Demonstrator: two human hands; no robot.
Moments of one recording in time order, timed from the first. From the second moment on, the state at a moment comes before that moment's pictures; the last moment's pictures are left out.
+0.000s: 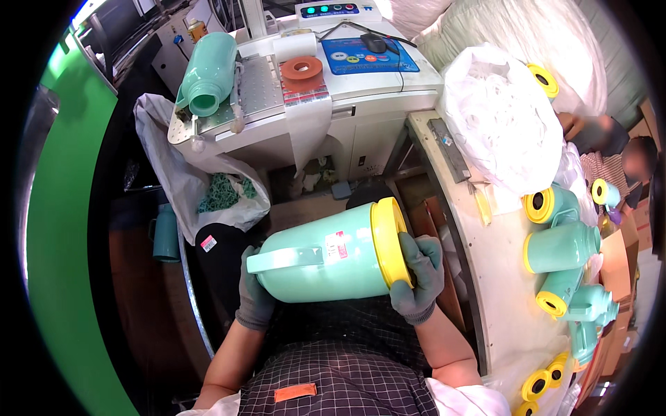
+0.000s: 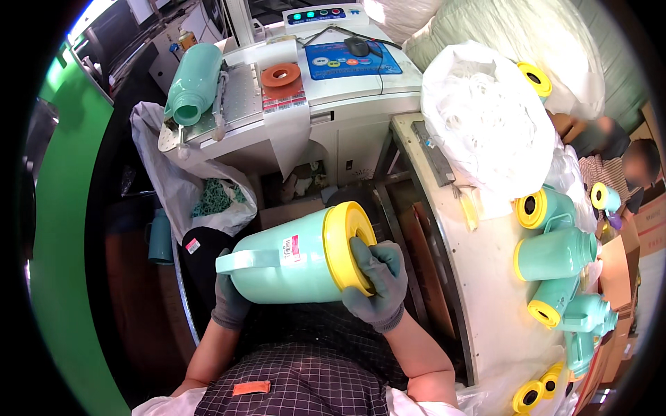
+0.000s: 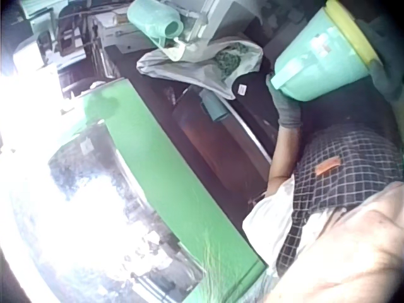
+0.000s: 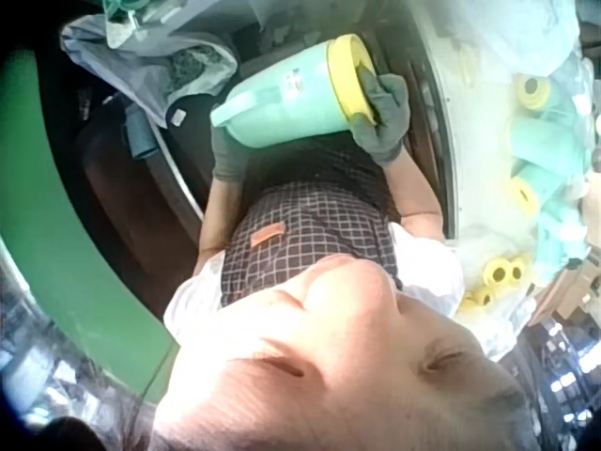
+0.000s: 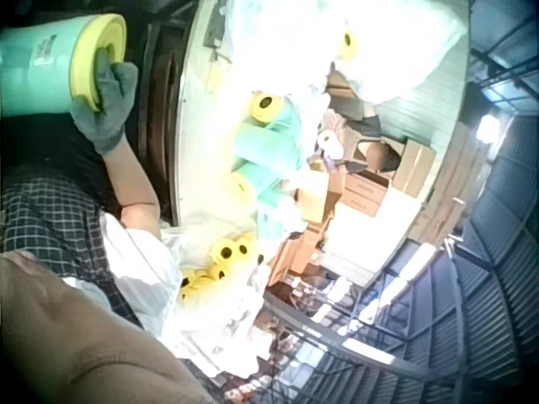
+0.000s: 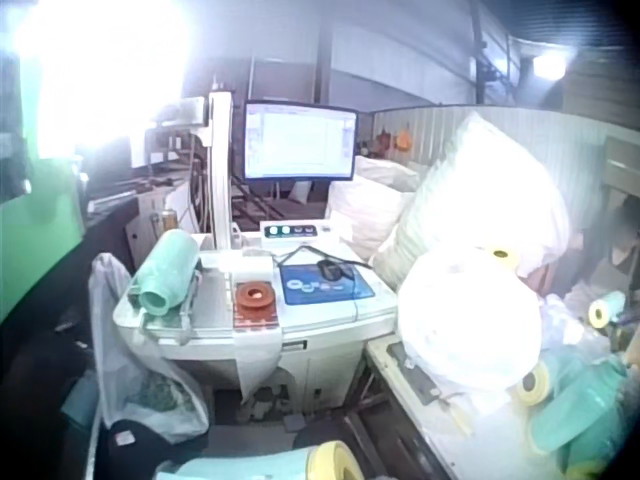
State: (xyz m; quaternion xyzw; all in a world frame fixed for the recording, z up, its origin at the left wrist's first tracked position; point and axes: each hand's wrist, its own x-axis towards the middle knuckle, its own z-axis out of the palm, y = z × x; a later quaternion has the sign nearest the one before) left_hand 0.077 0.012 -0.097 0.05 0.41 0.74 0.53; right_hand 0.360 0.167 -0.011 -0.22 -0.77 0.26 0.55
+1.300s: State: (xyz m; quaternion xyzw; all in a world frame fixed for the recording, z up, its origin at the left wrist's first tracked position) left_hand 0.071 0.040 0.088 0.84 0.34 0.38 -0.17; right_hand 0.367 0.156 -0.055 -0.34 -0.38 0.77 0.39
